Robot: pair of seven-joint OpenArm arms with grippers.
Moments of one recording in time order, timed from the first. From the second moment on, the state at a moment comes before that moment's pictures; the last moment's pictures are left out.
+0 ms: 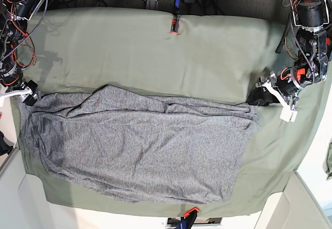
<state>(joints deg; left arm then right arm) -4.9 -28.3 -13.5 63.1 -41.6 -38.3 40.1 8.0 14.5 33.0 67.5 27.7 18.1 -41.1</state>
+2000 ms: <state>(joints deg) 5.5 -34.2 -25.9 81.3 -43.1 -38.8 48.5 -7.6 14.6 33.1 91.3 31.9 23.9 -51.9</state>
